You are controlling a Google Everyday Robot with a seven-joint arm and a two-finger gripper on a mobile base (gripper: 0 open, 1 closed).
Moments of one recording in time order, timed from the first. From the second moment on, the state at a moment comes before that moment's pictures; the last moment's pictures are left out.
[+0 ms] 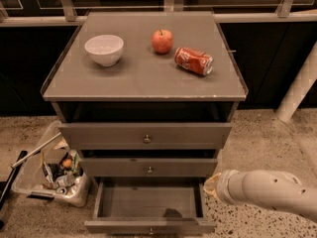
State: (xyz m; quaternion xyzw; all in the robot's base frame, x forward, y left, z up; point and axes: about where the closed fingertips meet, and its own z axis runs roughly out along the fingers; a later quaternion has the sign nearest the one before) arm 0.452 -0.192 0.540 -0.49 0.82 0.03 0.28
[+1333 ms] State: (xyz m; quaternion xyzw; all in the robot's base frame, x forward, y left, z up) arm 0.496 -0.218 0.426 -0.46 0.81 0.14 0.33
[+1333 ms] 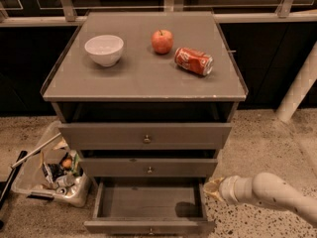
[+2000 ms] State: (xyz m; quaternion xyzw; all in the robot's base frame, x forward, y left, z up) arm 0.464 -0.195 0.429 -0.52 0.78 0.19 0.28
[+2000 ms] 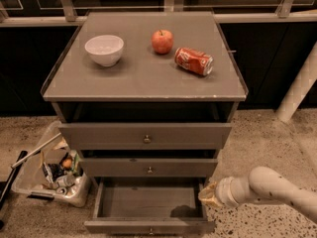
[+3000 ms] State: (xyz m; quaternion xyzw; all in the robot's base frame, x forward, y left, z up) arm 0.448 -0.183 0.377 -0.50 0.81 0.20 0.24
